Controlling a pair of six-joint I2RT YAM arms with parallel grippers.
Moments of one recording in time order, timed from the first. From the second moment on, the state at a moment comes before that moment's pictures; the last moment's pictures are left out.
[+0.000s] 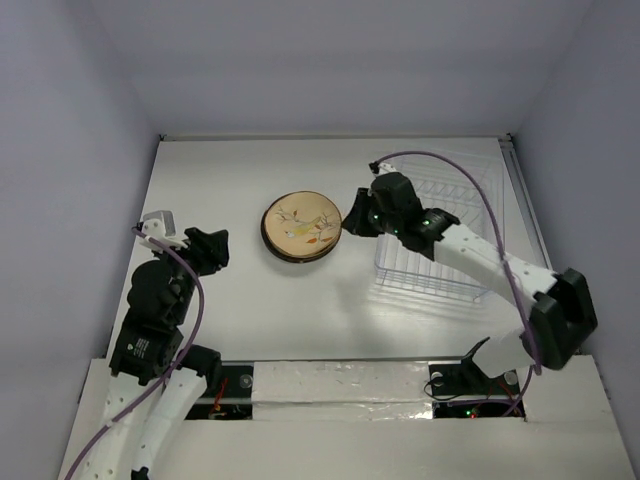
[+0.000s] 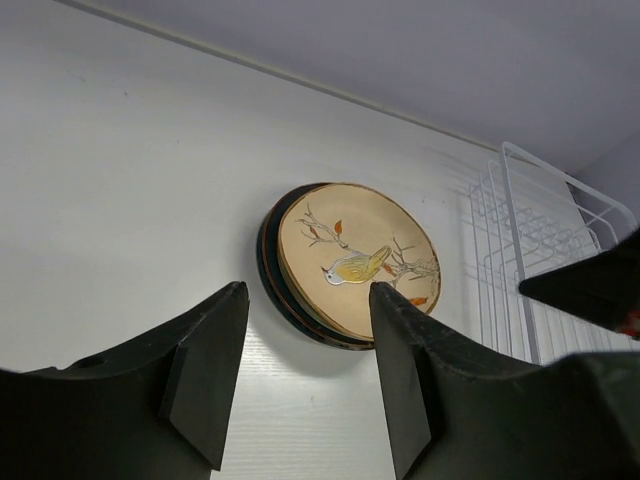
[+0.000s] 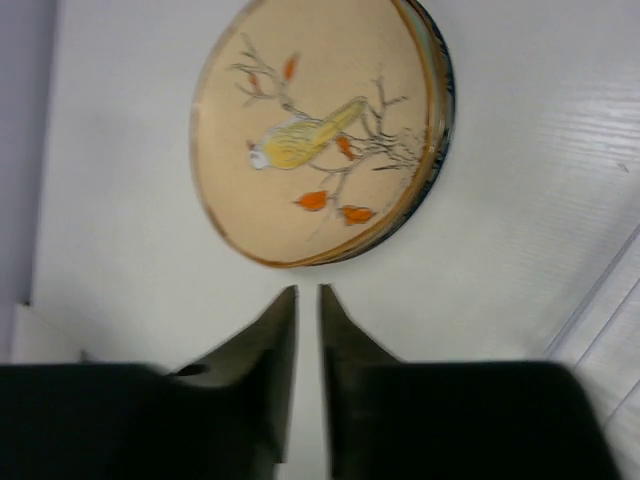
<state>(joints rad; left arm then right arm) -0.30 0.40 0.73 -0.45 -0.18 -0.46 0.69 1.50 1.16 -0.29 0.01 0.66</state>
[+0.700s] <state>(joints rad) -0.30 0.33 0.89 -0.44 -0.18 -0.45 0.70 0.31 1.00 -0.36 0.68 0.56</state>
